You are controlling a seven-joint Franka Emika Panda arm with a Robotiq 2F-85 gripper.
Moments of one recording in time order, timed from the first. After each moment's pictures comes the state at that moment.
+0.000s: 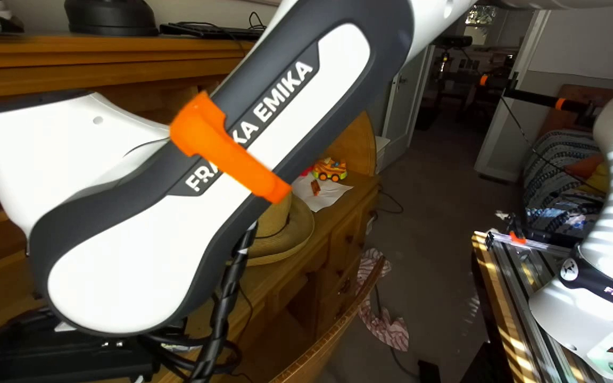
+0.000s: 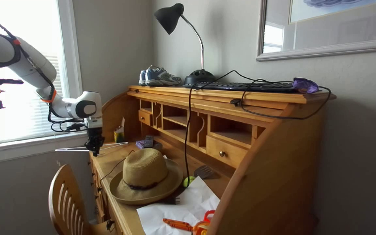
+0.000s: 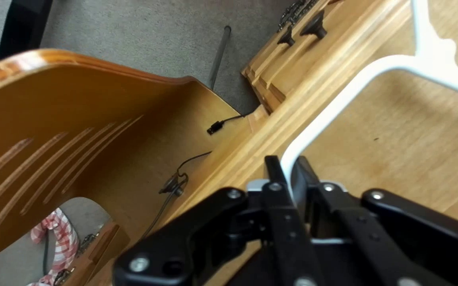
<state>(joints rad) 0.47 0.76 0.00 -1.59 0.02 2.36 1.54</state>
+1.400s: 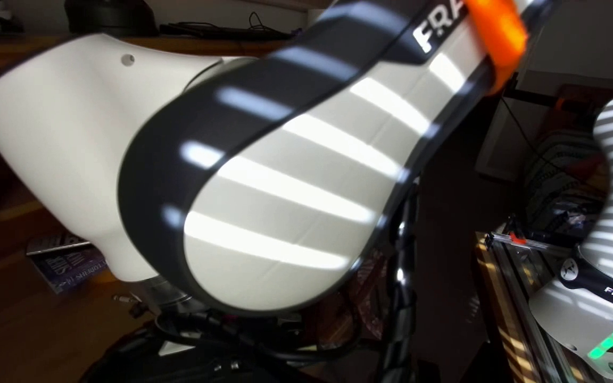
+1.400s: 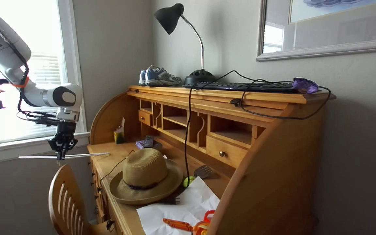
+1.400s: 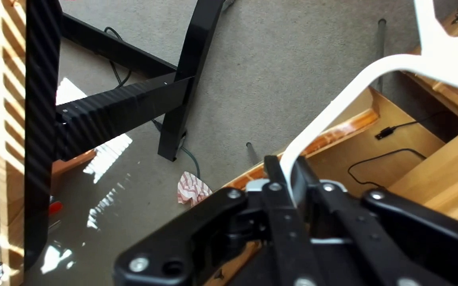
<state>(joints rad) 0.48 0.46 0.08 -1.91 -0.04 2.04 1.77</state>
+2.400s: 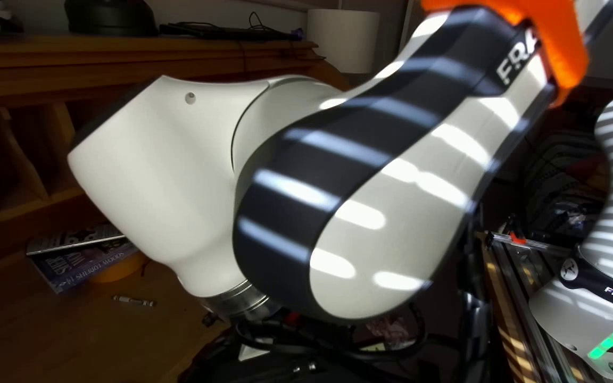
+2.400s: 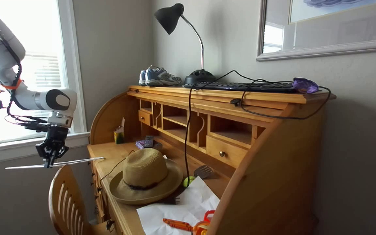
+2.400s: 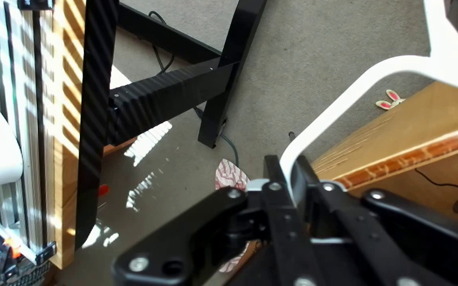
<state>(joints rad) 0.44 0.41 0.12 -2.04 -0.08 1.99 1.79</state>
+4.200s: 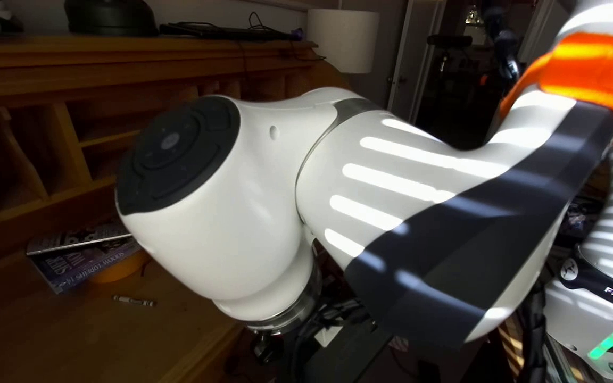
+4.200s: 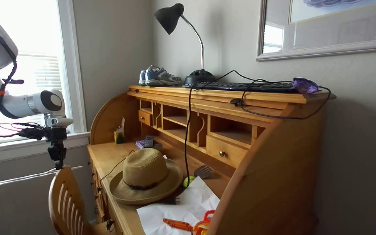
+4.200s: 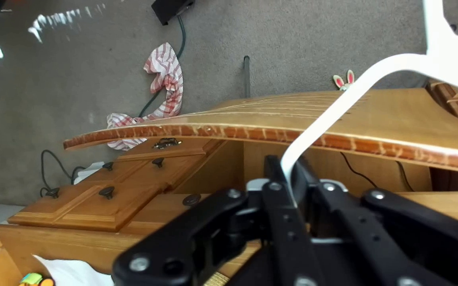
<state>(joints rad) 0.42 0.36 0.17 -2.16 -0.43 2.14 1.42</state>
